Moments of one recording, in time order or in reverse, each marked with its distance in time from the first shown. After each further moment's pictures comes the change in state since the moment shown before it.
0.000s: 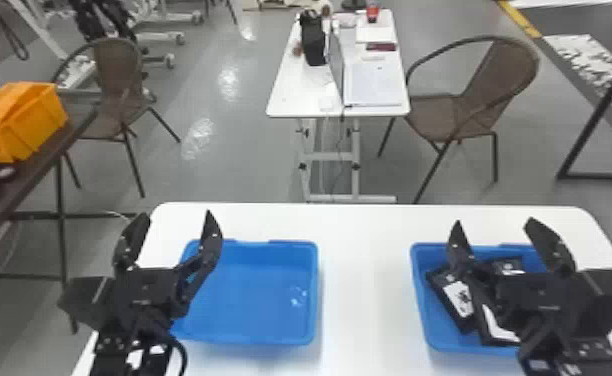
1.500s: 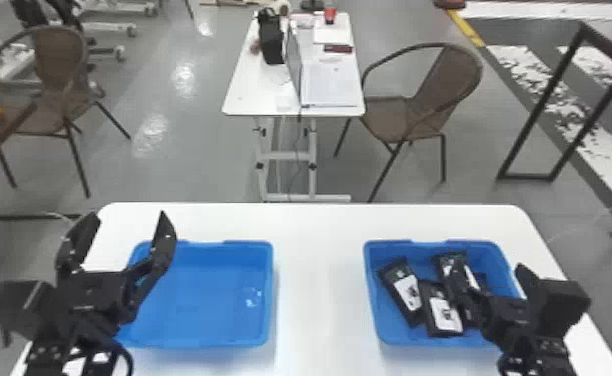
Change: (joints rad) left arm -0.010 0.000 0.003 0.005 0.015 0.019 -0.042; right arm -0.104 0.037 -0.198 0.332 -0.051 0.014 0.003
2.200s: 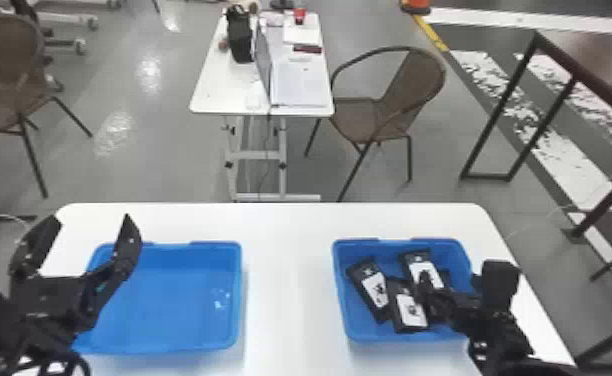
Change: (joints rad) left arm -0.004 0.000 0.011 0.003 0.021 0.024 -0.043; right arm -0.220 -0.057 -0.049 0.315 0.047 0.174 0.113
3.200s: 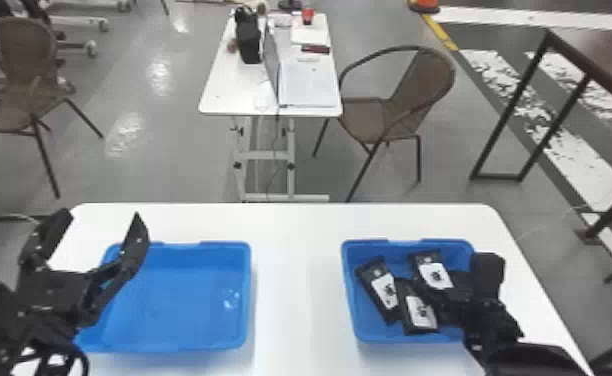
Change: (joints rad) left arm -0.021 0.000 0.047 0.006 -0.027 0.007 -0.100; right arm -0.189 0.004 0.011 0.318 0.067 -0.077 0.097
